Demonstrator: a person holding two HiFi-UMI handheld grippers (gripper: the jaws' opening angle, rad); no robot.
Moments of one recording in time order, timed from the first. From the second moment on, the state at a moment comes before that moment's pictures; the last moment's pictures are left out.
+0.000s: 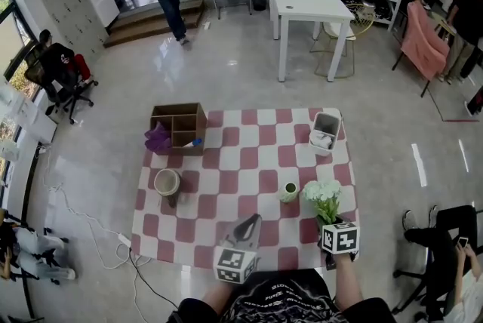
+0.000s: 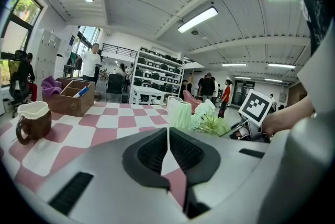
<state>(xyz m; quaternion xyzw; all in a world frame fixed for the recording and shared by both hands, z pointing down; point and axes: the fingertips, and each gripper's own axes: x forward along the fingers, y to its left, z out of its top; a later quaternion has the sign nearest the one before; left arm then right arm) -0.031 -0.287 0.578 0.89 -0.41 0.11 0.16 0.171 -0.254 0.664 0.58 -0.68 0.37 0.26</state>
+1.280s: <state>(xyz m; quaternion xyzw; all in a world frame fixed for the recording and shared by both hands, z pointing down) -0.041 -0.261 0.557 0.90 -0.40 0.08 0.15 0.159 -0.237 0.588 0.62 -0.72 0.28 0.14</state>
